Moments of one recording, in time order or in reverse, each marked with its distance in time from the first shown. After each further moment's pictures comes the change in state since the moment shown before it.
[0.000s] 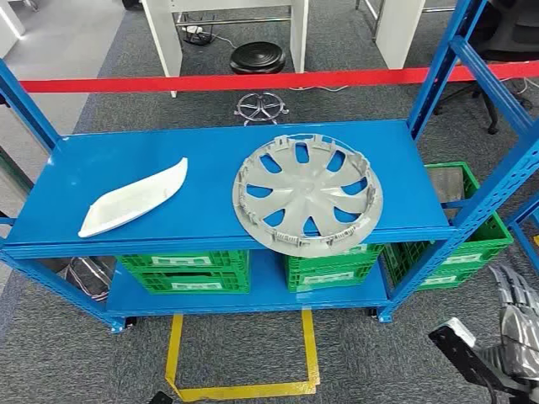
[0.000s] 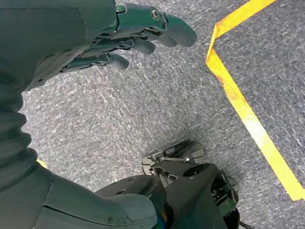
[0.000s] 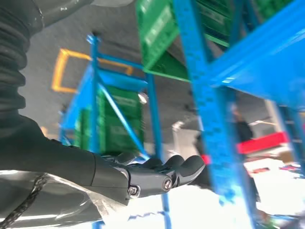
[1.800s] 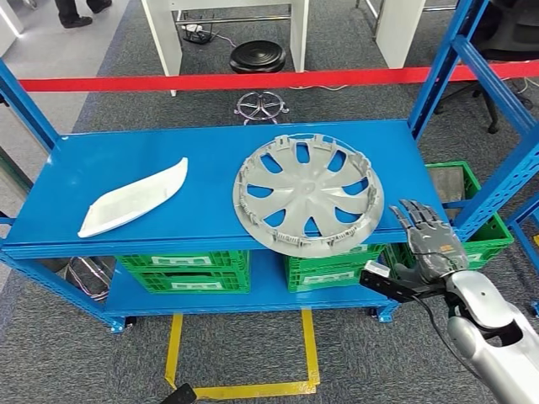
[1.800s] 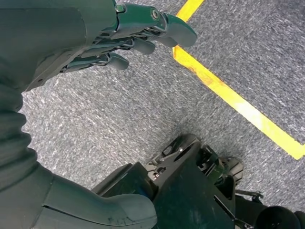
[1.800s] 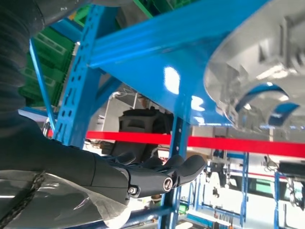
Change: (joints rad) left arm -0.075 0.011 -0.144 0.029 -0.138 -0.071 0.007; right arm -0.641 -0.120 0.486 0.423 0.087 0.159 -0.063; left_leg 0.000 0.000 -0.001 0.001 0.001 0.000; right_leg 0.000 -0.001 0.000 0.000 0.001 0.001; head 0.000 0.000
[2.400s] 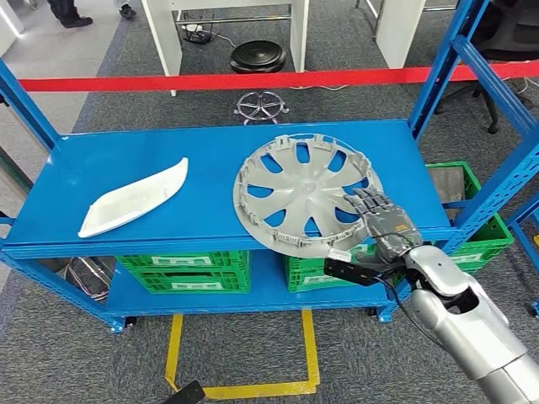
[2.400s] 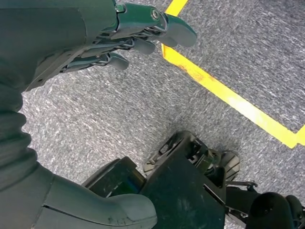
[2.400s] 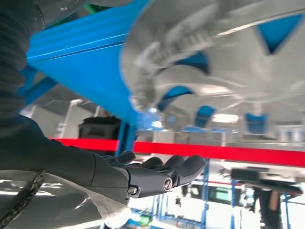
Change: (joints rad) left arm -0.020 -0.008 -0.094 0.000 0.025 -0.018 0.018; right arm -0.191 0.119 0.156 0.132 -0.084 0.073 -0.063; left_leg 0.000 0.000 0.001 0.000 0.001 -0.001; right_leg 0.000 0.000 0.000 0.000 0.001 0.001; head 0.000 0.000
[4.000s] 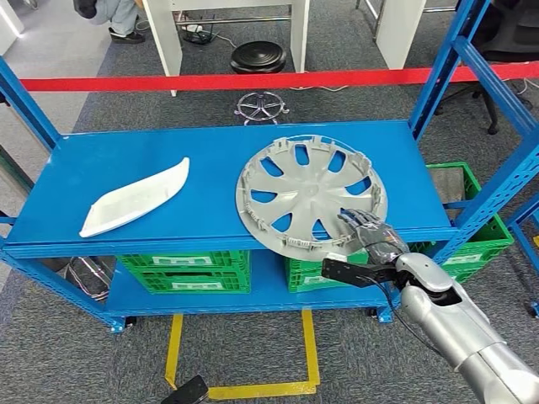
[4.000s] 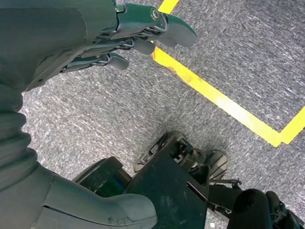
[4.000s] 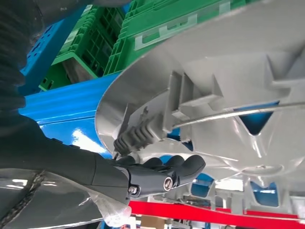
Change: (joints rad) left arm -0.003 0.003 -0.141 -0.019 0.146 -0.003 0.008; right arm -0.059 0.062 0.052 0.304 -0.157 0.007 -0.059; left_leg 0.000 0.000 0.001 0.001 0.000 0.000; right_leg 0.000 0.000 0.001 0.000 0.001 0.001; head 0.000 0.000
